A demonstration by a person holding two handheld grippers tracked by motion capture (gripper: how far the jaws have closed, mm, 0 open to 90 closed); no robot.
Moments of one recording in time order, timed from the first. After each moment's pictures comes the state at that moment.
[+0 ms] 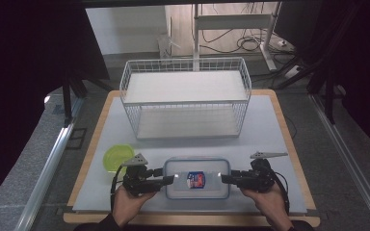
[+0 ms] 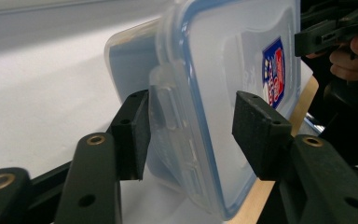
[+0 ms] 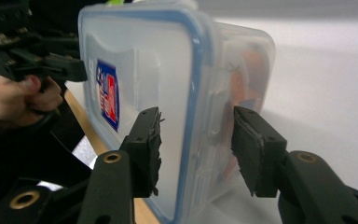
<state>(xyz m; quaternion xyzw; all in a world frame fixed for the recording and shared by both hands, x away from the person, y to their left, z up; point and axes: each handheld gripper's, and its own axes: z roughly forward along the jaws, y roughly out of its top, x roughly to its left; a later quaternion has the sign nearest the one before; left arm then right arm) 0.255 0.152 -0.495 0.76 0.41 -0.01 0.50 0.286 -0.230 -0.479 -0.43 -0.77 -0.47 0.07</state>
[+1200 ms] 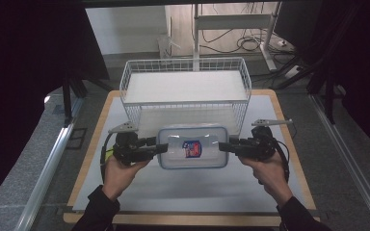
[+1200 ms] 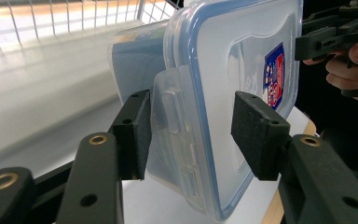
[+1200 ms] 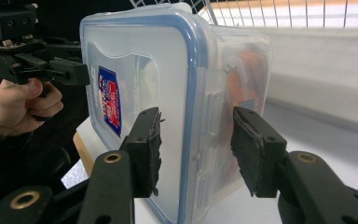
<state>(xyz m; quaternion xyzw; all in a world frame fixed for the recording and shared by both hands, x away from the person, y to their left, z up) 0.299 0.170 -0.408 0.75 0.40 0.04 0.52 0.331 -0.213 -0.397 -0.39 -0.76 -0.51 0.02</state>
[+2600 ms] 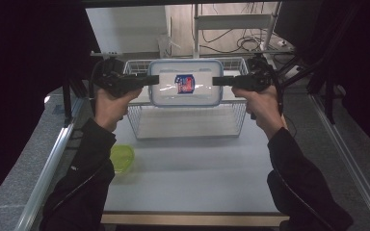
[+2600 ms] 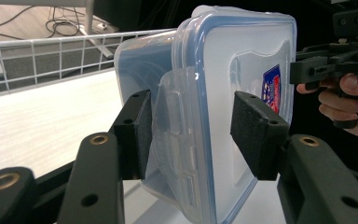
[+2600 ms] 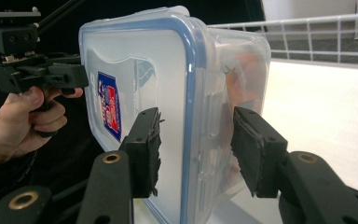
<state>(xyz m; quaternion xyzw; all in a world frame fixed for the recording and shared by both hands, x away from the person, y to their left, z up) 0.411 0.201 -0.291 0.71 0.41 0.06 0.57 0.443 -0.183 -0.280 -0.40 -0.74 -0.54 0.01</state>
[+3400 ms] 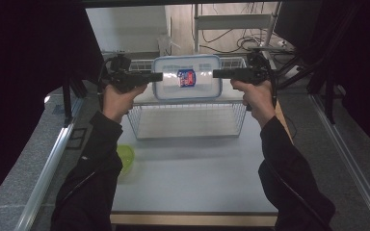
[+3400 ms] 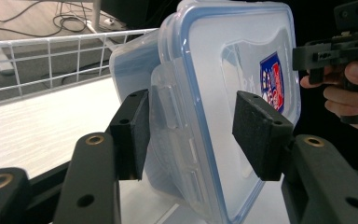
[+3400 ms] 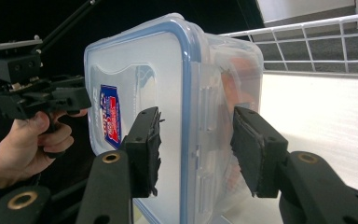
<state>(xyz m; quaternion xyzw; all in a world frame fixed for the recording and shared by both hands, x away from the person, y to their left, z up) 0.442 0.197 -0.308 0.72 0.42 0.07 0.55 0.487 -0.187 -0.299 -0.43 -0.71 -0.56 0.04</state>
